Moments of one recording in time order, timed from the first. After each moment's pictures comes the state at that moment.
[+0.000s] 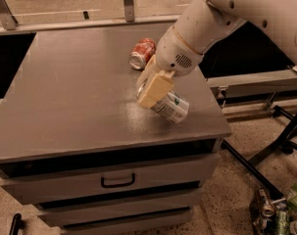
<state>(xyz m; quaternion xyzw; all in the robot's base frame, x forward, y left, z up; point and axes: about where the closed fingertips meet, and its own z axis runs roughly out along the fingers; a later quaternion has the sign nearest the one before) 0.514 0.004 0.907 -0.68 0.67 0.21 0.22</state>
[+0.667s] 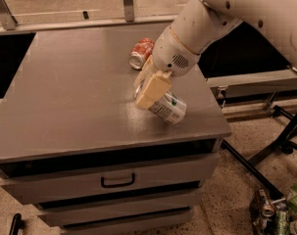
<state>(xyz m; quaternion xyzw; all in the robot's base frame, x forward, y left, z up) 0.513 0.007 0.906 -0.68 0.67 0.21 0.22</state>
